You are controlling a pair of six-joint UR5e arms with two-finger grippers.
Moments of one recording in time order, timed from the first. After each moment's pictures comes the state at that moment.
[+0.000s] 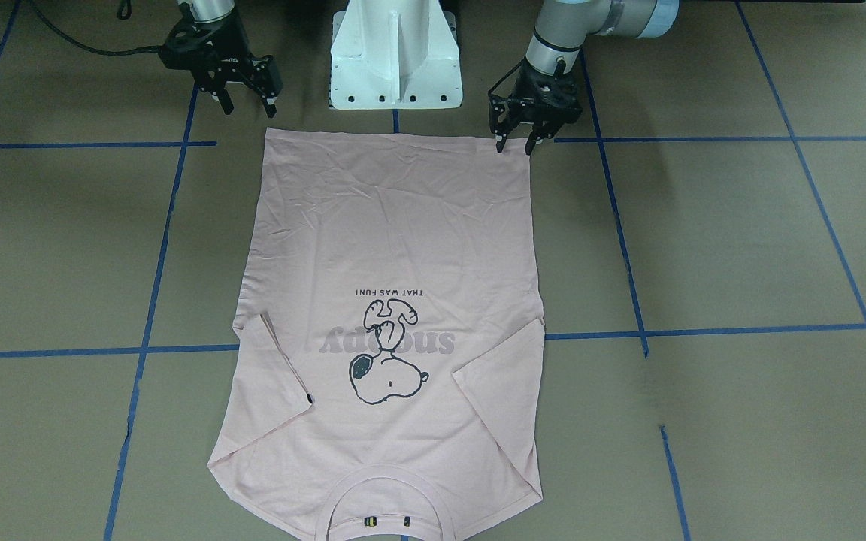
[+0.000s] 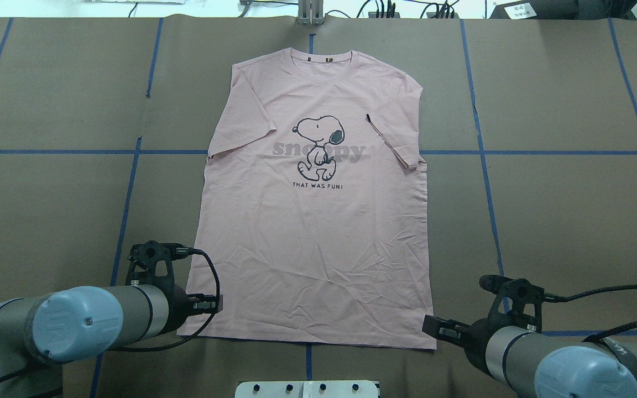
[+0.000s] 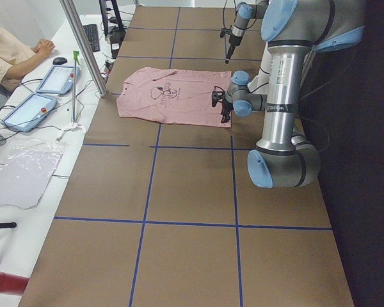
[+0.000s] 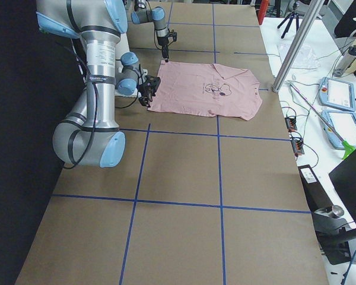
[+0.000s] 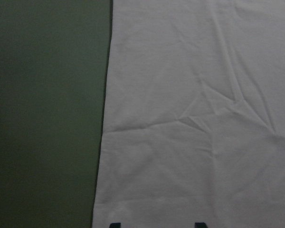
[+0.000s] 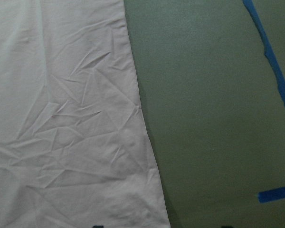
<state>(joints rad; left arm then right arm) -0.19 -1.68 -2.04 -1.93 -1.54 -1.45 0.05 -1.64 2.28 -1.34 1.36 1.80</state>
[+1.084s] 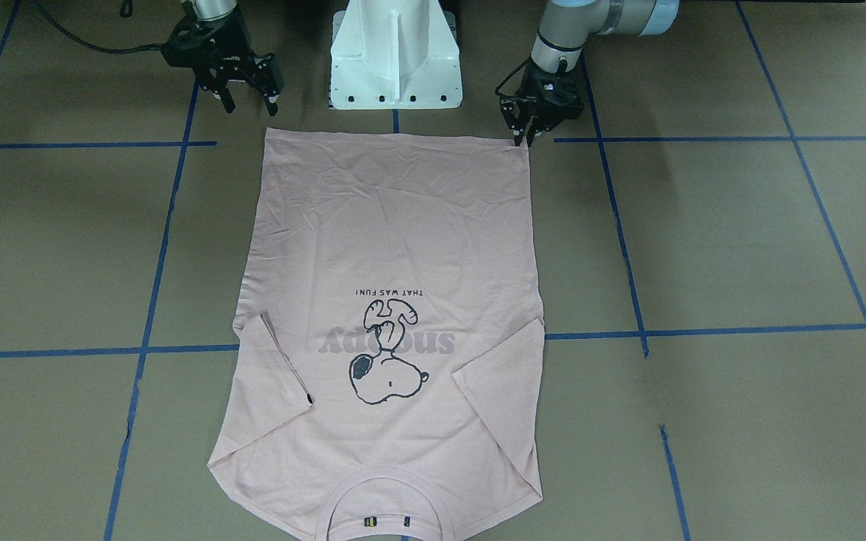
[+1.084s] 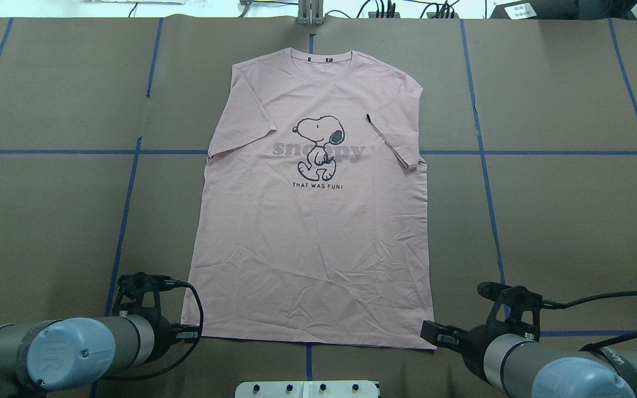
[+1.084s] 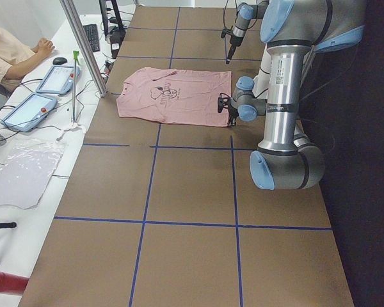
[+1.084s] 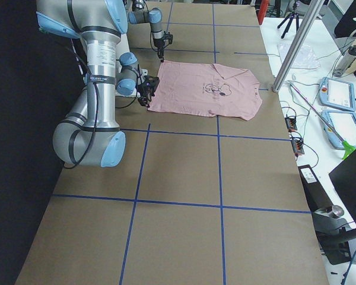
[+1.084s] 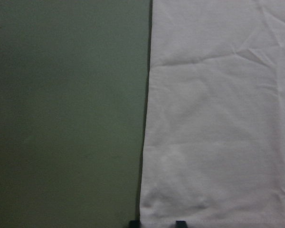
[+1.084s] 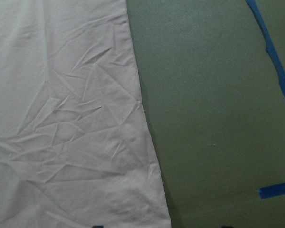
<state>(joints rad) -0.14 -1.65 -2.04 -1.93 -1.54 -1.46 0.03 -1.64 2.28 -1.34 1.34 1.81</state>
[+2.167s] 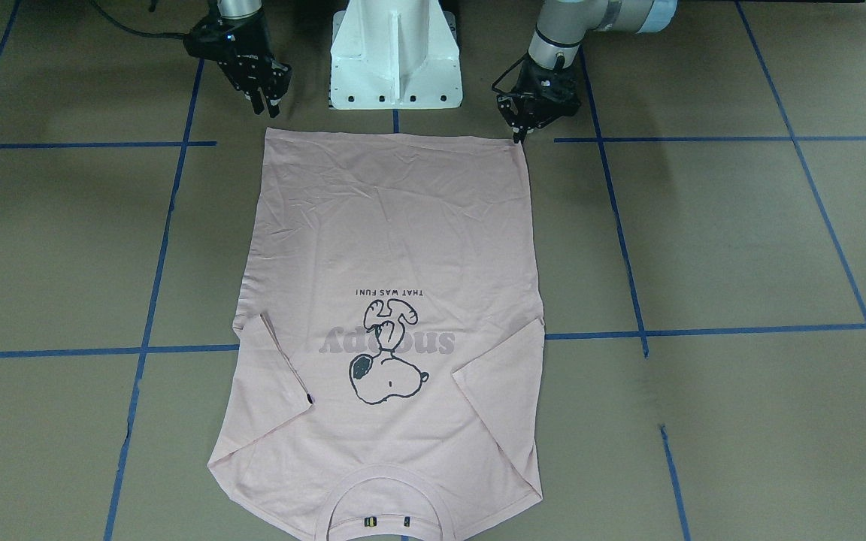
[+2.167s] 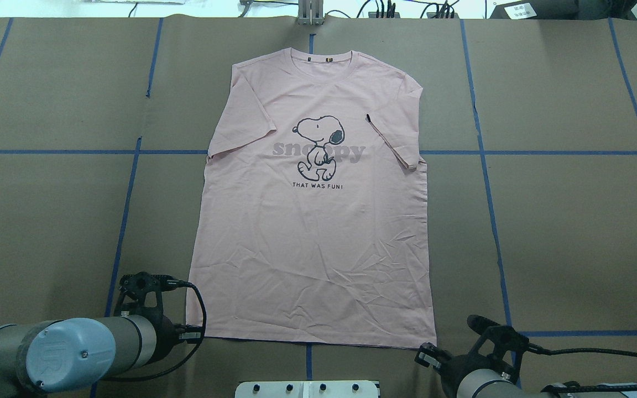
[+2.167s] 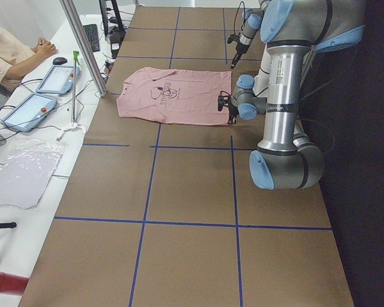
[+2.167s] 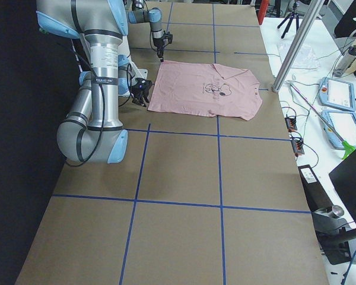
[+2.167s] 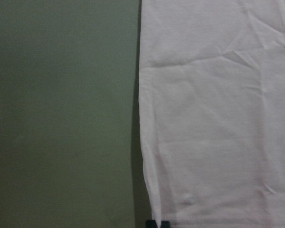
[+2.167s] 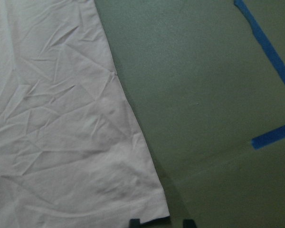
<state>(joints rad) -0.14 -1.66 -2.05 -1.93 -1.55 -1.46 -0.09 -1.55 2.21 -1.45 1.21 2.09</state>
